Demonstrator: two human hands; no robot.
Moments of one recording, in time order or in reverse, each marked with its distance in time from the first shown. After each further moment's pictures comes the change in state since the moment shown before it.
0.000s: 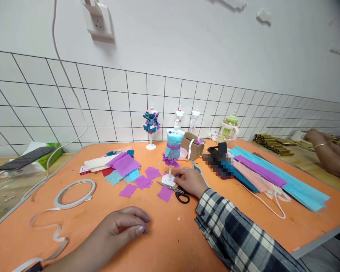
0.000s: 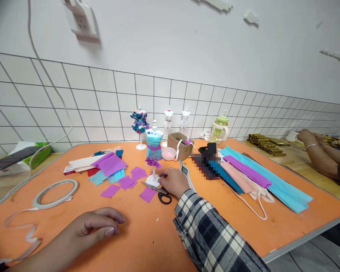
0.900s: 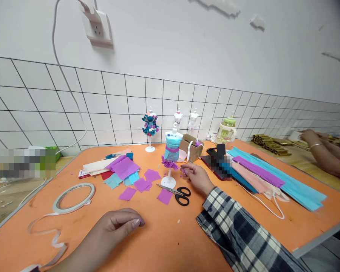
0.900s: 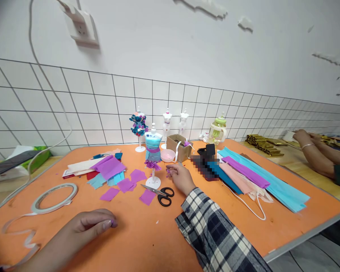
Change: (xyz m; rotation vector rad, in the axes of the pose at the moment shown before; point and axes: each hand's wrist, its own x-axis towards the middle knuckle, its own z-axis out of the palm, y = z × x) left_hand 0.001 -0.011 -0.005 -0.019 0.122 -0.029; right_hand 0.011 0.022 -0.006 0.575 0.043 0.196
